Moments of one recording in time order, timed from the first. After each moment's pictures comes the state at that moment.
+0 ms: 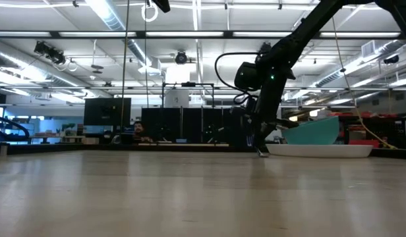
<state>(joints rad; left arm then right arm) -0.35 1.73 1.78 -1.23 -0.45 -0.30 -0.58 1.84 1.13 -0.48 0.07 0.98</state>
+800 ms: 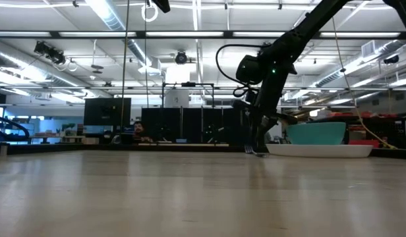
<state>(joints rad) -0.35 1.73 1.78 -1.23 -0.45 -0.31 -0.58 1.79 1.13 -0.48 0.08 0.91</state>
